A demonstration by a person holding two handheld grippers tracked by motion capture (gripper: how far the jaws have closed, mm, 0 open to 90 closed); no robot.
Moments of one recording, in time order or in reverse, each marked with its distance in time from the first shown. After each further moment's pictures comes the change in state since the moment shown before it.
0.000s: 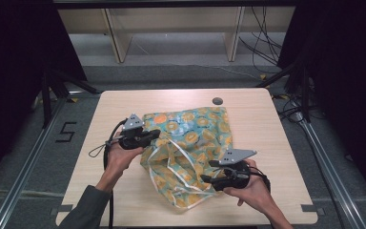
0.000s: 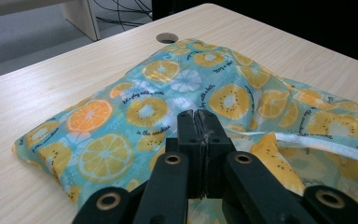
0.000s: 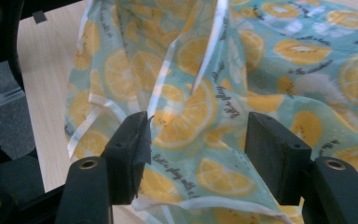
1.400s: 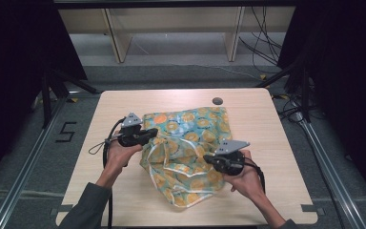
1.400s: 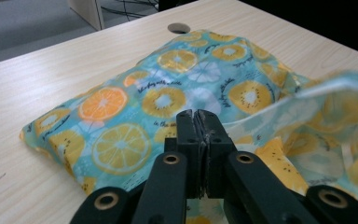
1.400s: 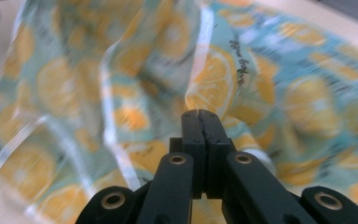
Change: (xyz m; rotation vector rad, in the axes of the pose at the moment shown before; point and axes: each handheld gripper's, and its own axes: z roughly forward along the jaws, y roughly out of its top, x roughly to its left) left arm 0.018 -0.007 0.008 0.031 0.015 -0.028; right arm -0.029 0.011 0.019 -0.014 -0.119 -0.023
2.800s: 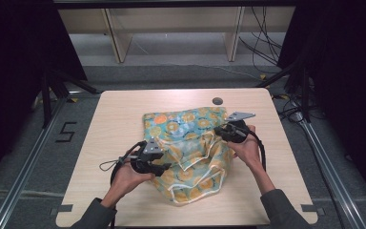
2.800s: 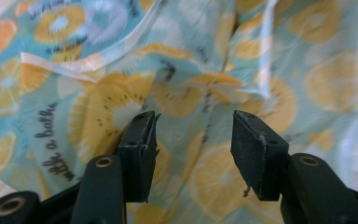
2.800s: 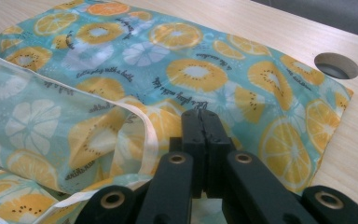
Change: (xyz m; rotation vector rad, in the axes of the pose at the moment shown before) left arm -0.066 -0.031 0.003 0.277 -0.050 0.214; right arm -0.099 0.005 0.040 0.002 -0.126 0.186
